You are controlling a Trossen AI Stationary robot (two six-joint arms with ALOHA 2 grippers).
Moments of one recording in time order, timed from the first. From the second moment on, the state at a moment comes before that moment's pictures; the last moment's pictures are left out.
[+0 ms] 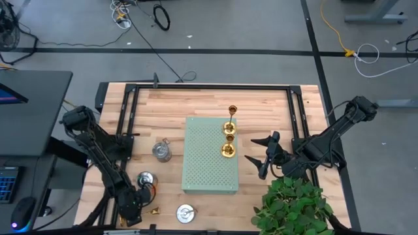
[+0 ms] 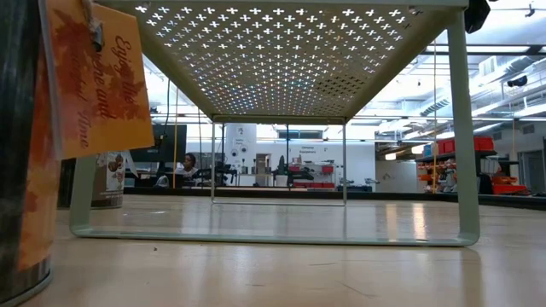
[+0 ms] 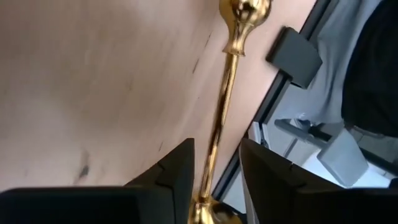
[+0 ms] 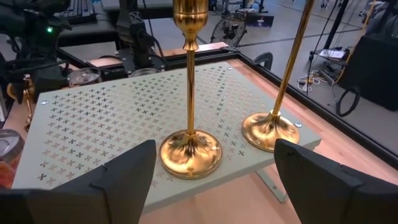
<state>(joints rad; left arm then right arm) -1.06 1.48 0.66 -0.16 0.18 -1.55 0.68 1.11 0.77 -0.25 0.99 0.51</state>
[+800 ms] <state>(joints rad) -1.07 1.60 0.66 -0.05 0.27 -1.48 0.68 1.11 0.77 -0.26 0.98 0.51</state>
